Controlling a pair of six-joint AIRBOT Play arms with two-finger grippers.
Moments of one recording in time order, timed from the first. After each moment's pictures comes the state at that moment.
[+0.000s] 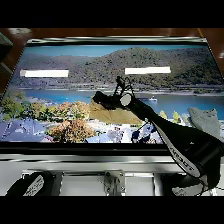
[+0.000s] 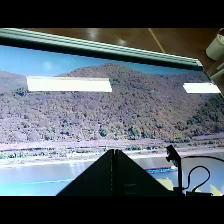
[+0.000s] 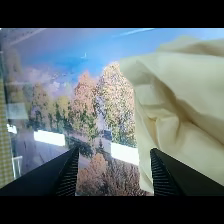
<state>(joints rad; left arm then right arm) 0.25 -0.88 1.41 0.71 -1.08 -1.23 0.60 -1.66 1.26 -0.59 0.41 1.65</state>
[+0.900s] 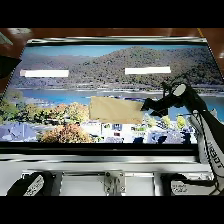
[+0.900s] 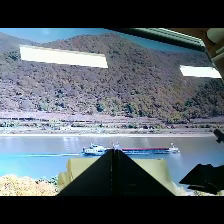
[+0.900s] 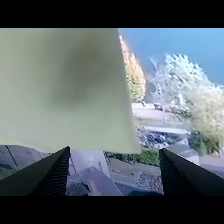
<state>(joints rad) 0.26 -0.87 1.33 0.71 -1.11 -1.26 0.02 -1.51 1.10 -1.06 1.09 1.60</state>
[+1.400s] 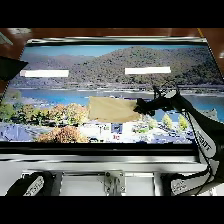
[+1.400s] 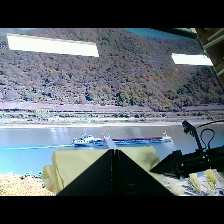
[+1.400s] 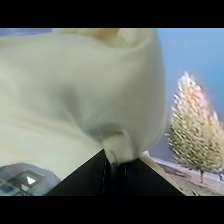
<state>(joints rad) 0.21 -0.87 1.32 0.71 -1.13 -1.27 0.04 -1.67 1.10 -0.71 0.98 1.37</state>
